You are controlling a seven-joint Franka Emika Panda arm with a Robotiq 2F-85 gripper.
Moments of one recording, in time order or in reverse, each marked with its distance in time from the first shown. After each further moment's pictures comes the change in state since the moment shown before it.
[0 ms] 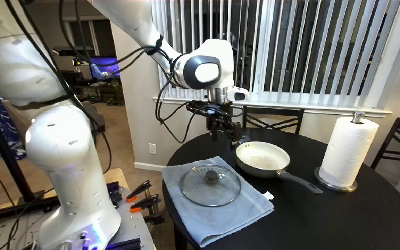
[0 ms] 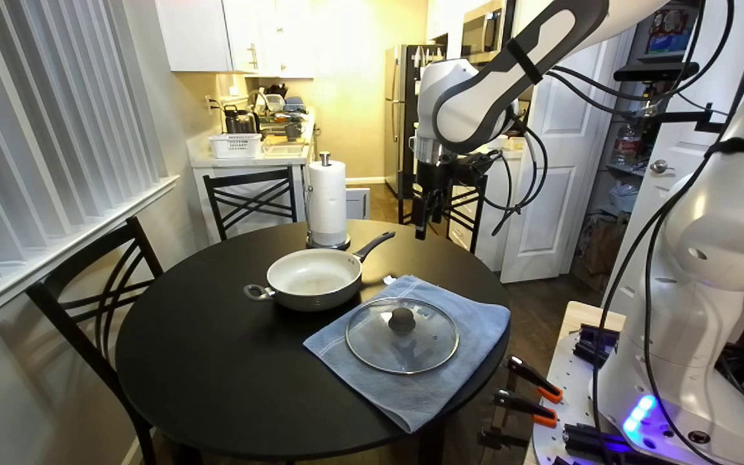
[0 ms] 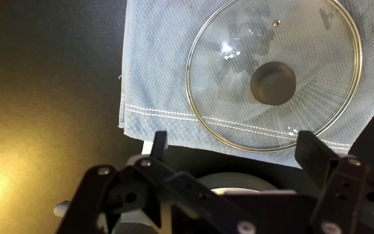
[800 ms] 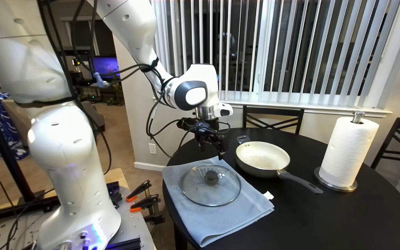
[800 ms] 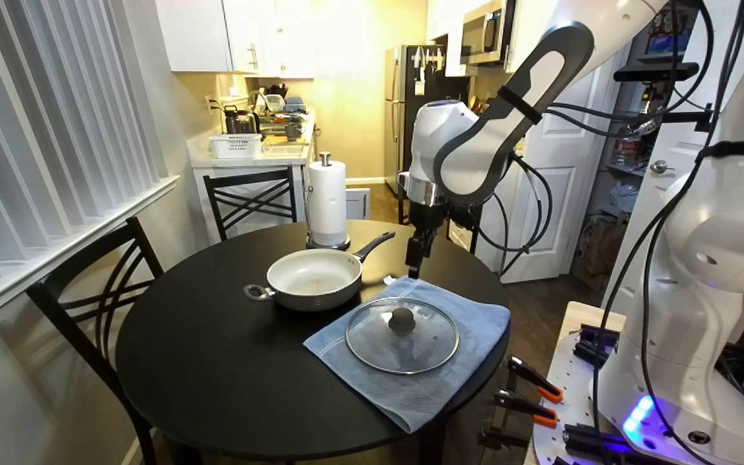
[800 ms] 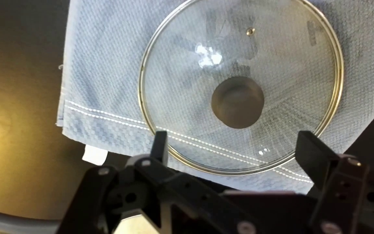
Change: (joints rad) arm 0.059 0.113 0.055 -0.118 0.002 0.258 -0.021
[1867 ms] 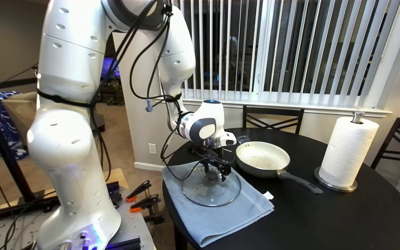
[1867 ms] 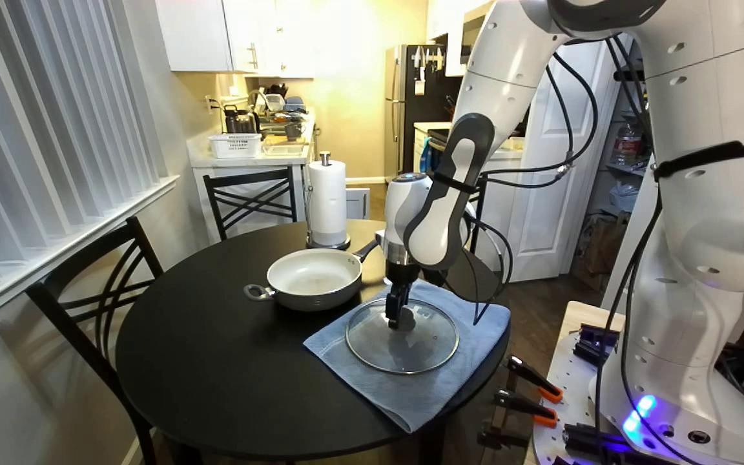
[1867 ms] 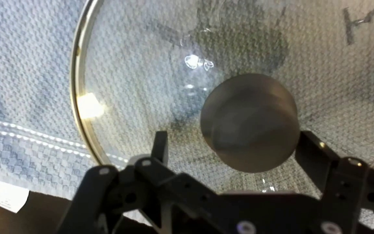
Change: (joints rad) arm -0.024 0.486 0.052 0.177 -0.001 0.265 -0.016
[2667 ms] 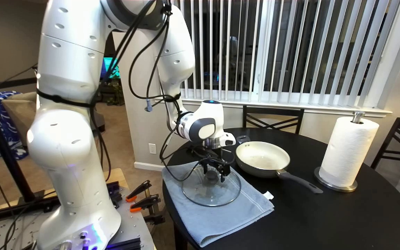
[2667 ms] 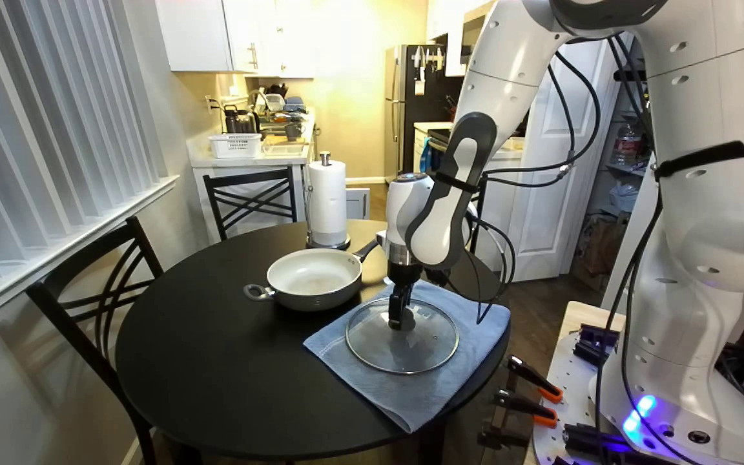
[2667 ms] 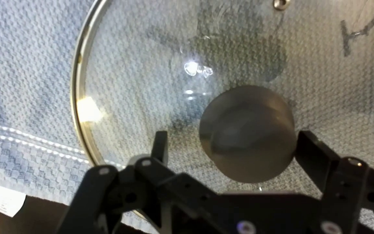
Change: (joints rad) arm 0.000 -0.010 -0.002 -0.011 -0.007 -0.015 -0.019
